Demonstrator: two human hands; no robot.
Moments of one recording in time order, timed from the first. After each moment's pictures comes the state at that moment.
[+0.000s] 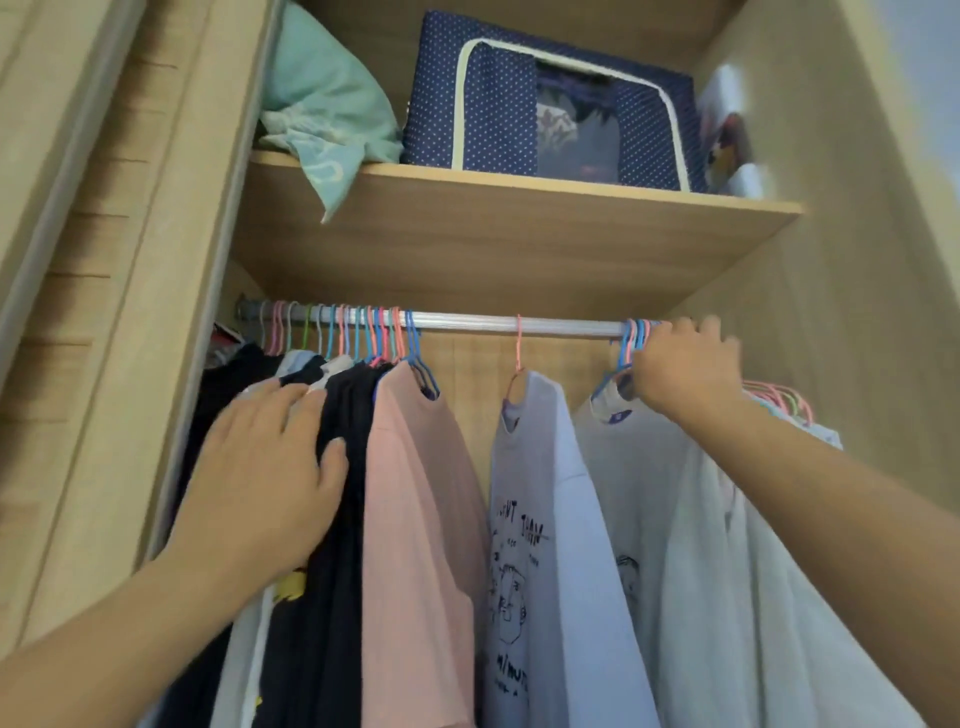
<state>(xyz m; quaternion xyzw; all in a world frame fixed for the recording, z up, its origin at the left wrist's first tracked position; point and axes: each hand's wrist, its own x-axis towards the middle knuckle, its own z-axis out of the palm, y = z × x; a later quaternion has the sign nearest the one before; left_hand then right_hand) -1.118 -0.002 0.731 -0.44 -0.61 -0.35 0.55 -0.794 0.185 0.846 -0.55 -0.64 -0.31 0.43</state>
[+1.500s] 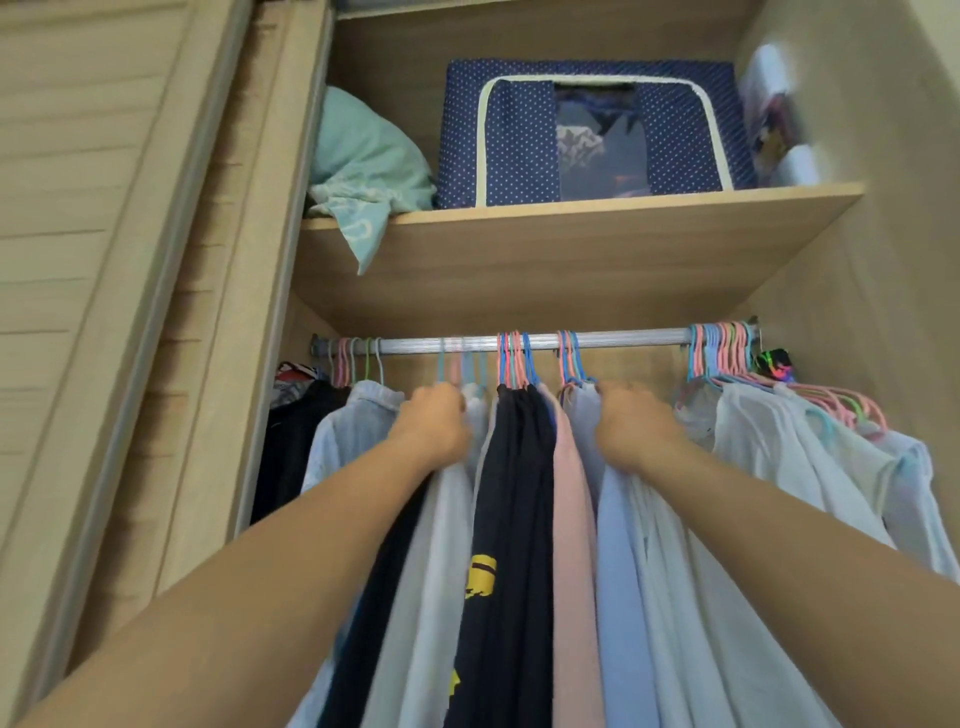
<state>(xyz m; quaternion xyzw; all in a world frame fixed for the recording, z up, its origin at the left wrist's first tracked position) -1.046 0.075 0.829 -0.50 -0.74 -0.33 0.29 -0.839 0.167 0.820 -0.42 -0.78 -0.11 0.45</state>
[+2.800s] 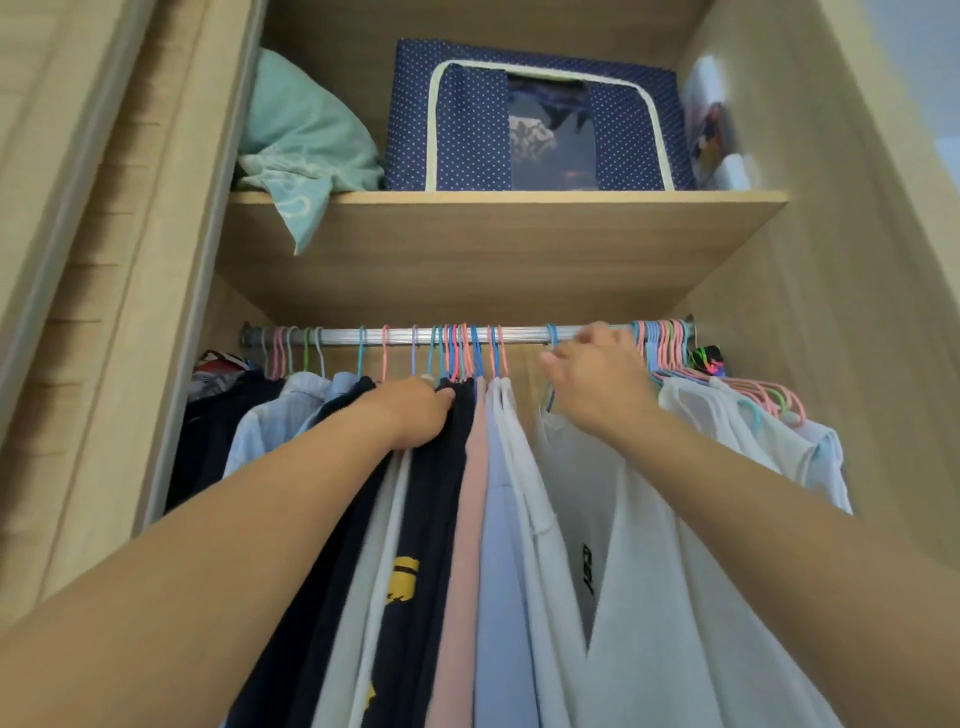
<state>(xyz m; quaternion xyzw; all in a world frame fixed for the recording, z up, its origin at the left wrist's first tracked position) -1.027 0.087 0.847 -0.54 -0.76 -0.22 0.28 -0.826 0.182 0.840 -0.40 -0.73 -0.30 0.46</state>
